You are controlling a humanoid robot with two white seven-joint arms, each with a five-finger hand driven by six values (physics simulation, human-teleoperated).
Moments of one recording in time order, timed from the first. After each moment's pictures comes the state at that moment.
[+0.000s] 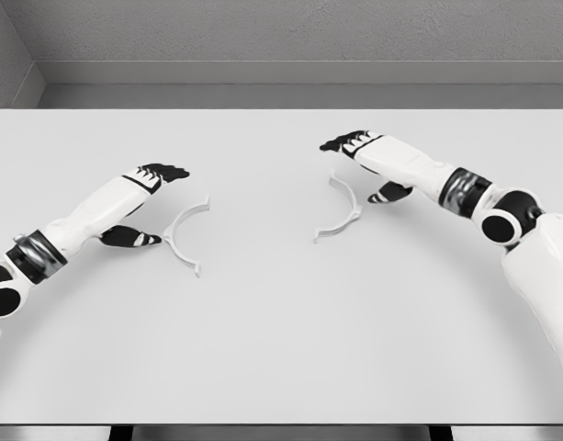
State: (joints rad) left arm -0.31 0.63 -0.43 -1.30 -0.43 -0.61 -0.04; right arm -0.59 -0.40 0.42 -1.15 0.66 -0.56 0.34
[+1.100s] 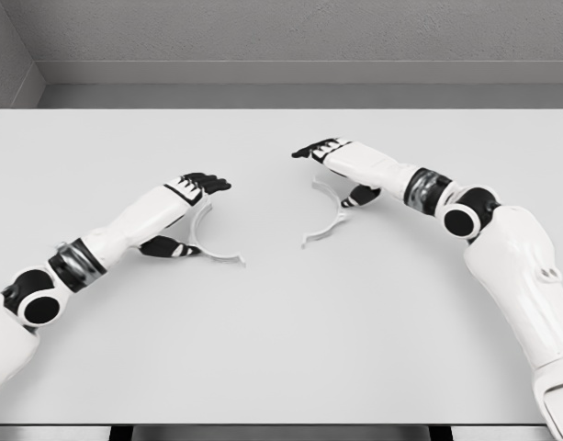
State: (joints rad) left arm -0.29 0.54 -0.46 -1.36 -0.48 -0.61 -0.04; right arm -0.64 -0.29 0.47 -1.03 0.69 -0.56 0.34
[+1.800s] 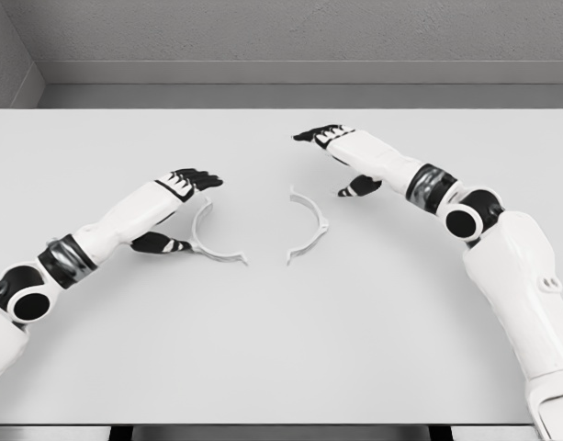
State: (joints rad) left arm -0.30 0.57 -0.45 -1.36 -0.48 -0.61 -0.04; right arm -0.55 -0.28 0.34 -1.15 0.69 -0.52 0.34
